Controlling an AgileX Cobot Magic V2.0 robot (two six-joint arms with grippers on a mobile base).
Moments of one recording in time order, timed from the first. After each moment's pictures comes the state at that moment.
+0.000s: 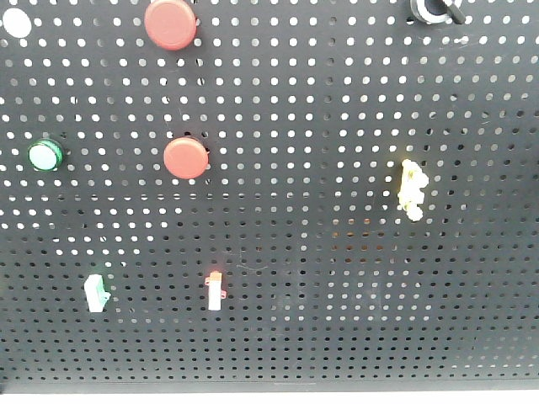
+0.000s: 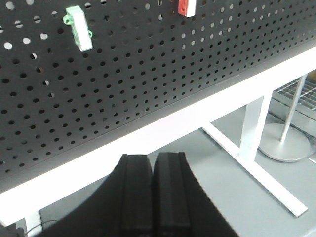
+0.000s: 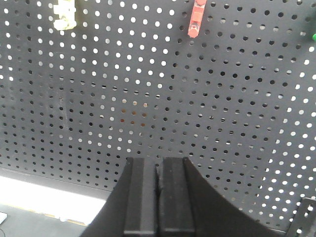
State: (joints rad) left arm -0.37 0.47 -0.40 -0.37 0.37 0.46; right arm 0.49 0.09 -0.52 -0.59 0.64 0.33
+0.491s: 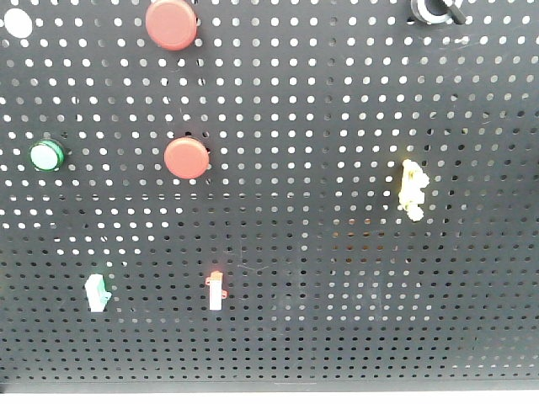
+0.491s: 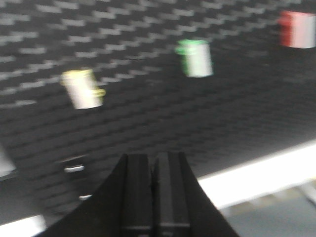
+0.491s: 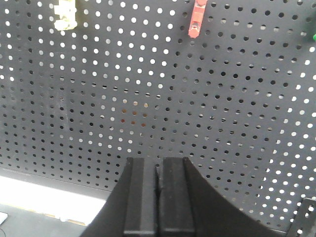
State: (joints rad) left arm -0.16 0.27 -0.13 -0.29 -0.05 0.49; right arm 0.49 0.09 -0.52 -0.59 0.64 0.33
